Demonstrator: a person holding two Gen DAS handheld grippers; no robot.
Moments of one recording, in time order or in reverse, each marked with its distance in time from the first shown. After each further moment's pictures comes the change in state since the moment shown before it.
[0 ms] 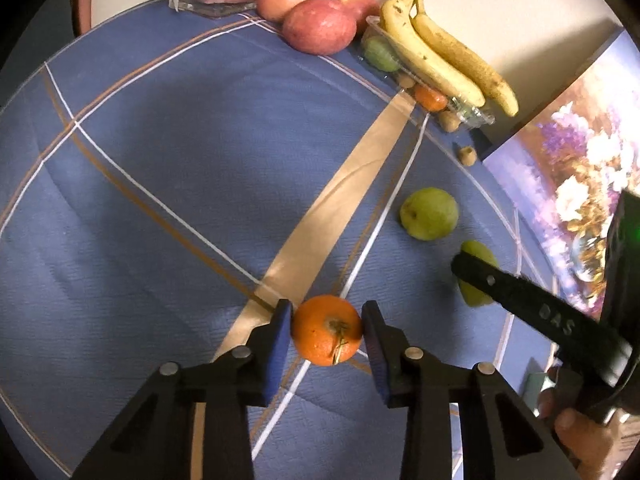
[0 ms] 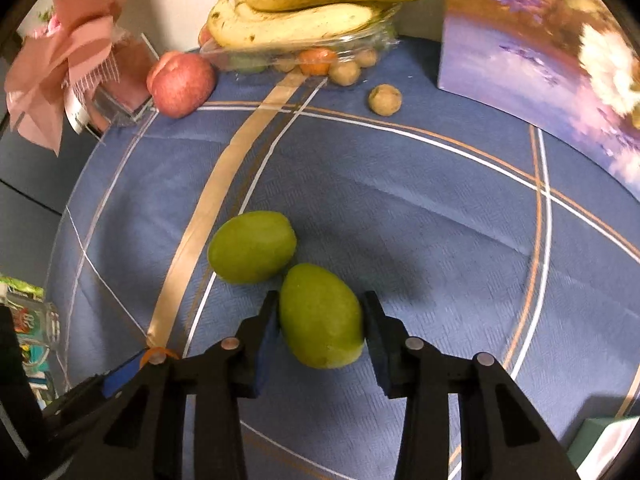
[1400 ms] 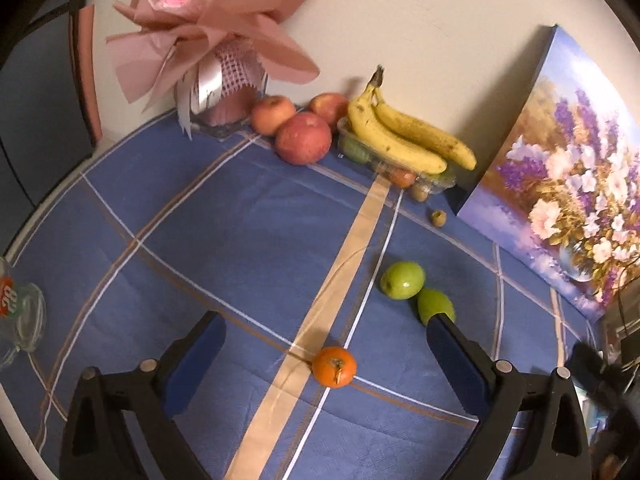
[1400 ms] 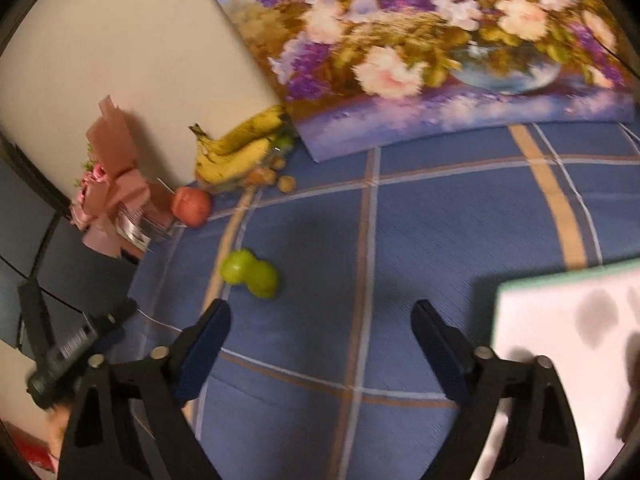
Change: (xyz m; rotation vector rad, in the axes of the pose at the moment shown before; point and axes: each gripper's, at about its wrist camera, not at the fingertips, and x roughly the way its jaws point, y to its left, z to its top) left arm -0.088 -0.023 0.007 0.167 -0.237 0.116; right arm -0.139 -0.083 -0.079 0.288 -0.328 0.135
